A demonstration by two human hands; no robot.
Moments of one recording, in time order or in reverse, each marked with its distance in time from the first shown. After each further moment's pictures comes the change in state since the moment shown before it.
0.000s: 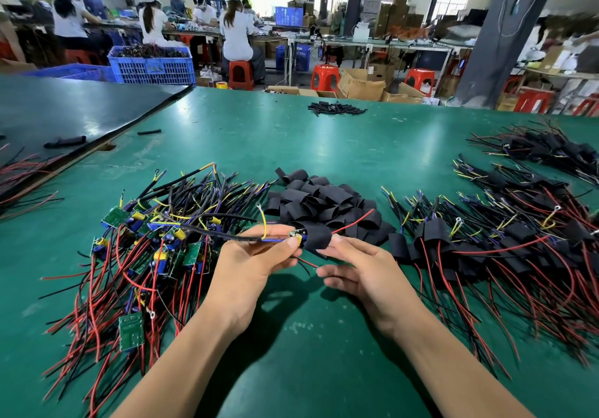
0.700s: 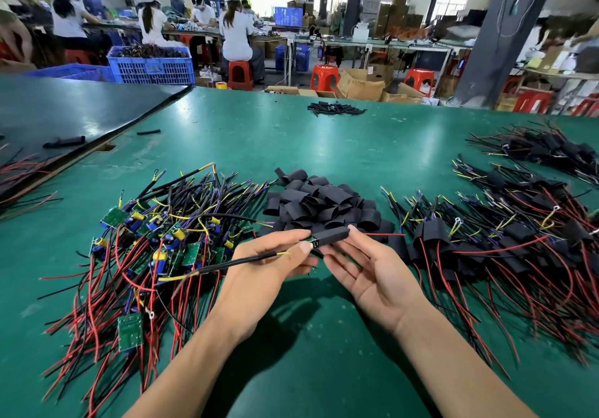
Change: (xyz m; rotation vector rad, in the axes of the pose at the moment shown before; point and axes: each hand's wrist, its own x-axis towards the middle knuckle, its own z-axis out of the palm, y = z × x) left_hand -0.007 -0.002 0.010 0.142 -0.073 0.000; right_hand 0.002 -0.008 -0.001 0.408 -0.010 0.120
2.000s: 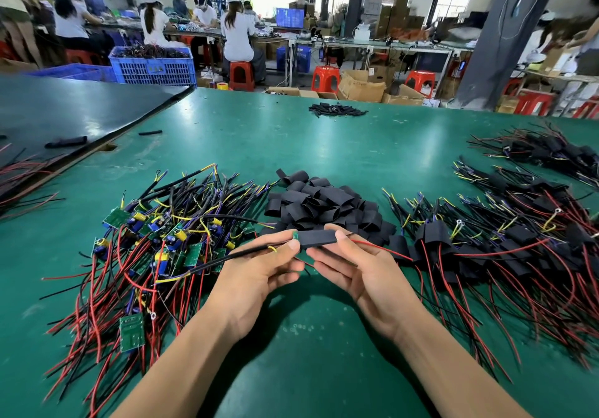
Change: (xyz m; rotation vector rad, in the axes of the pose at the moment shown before) left_hand 0.006 0.000 -0.010 -0.224 0.055 -0.210; right_hand -0.001 0.008 0.001 -0.200 -0.172 -0.125
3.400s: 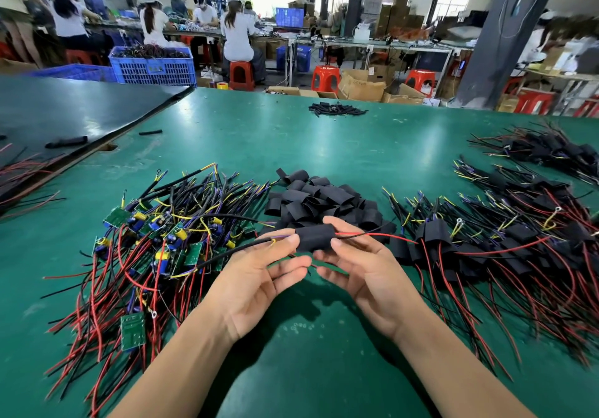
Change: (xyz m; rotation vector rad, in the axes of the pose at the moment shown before) left_hand -0.002 0.009 0.006 -0.139 -0.031 -0.162; right_hand -0.003 -0.002 0.000 -0.047 -0.054 -0.025
